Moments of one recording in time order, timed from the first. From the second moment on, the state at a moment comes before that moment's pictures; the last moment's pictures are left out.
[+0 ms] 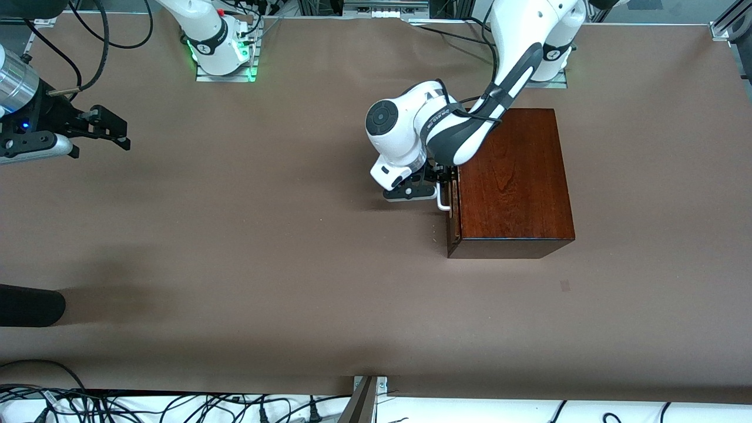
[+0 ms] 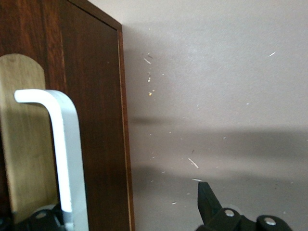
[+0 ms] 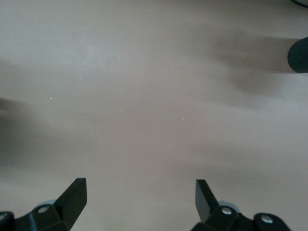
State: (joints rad) left arm -0.44 0.64 -0.40 -1.61 0.47 1.92 -1.00; right arm 0.07 -0.01 -0.01 -1.66 0.02 1.66 -0.12
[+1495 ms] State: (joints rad) left arm -0.50 0.72 -0.40 -1.40 0.46 1.88 -1.13; right arm 0.07 -0.01 -0.02 -1.66 0.02 1.66 -0.12
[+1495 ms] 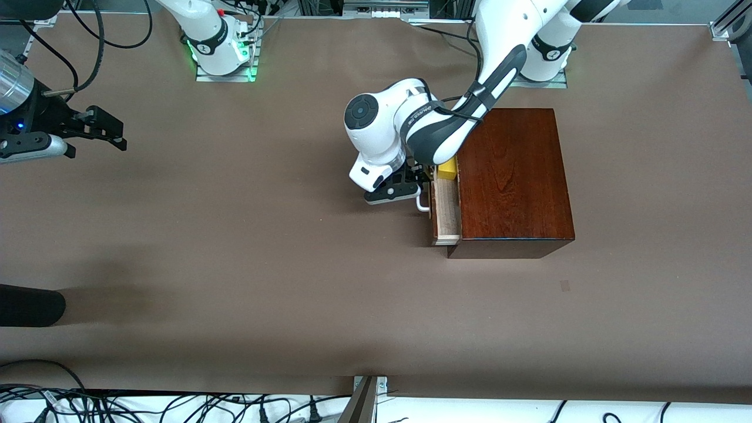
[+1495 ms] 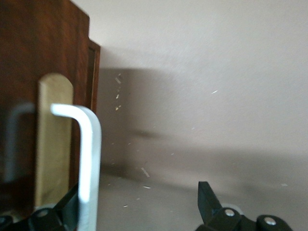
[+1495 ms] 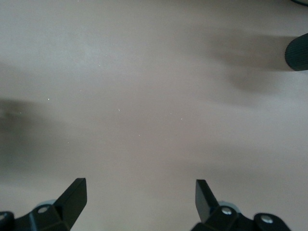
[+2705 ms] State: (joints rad) left arm -0.20 0.33 -0.41 -1.28 0.22 1.39 -0.46; right arm 0.07 -0.01 0.01 -1.66 0.02 1.65 -0.13
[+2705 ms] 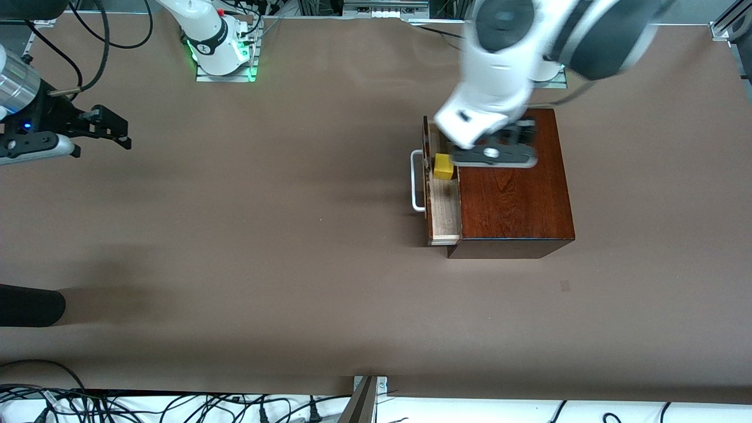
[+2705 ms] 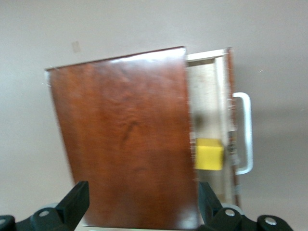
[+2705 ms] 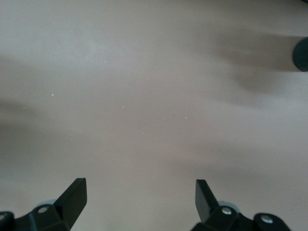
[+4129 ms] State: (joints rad) left arm 0.25 0.01 -0.41 -1.73 0.06 1.69 0.06; right arm 0.68 0.46 0.20 -1.34 0.01 1.87 -0.18
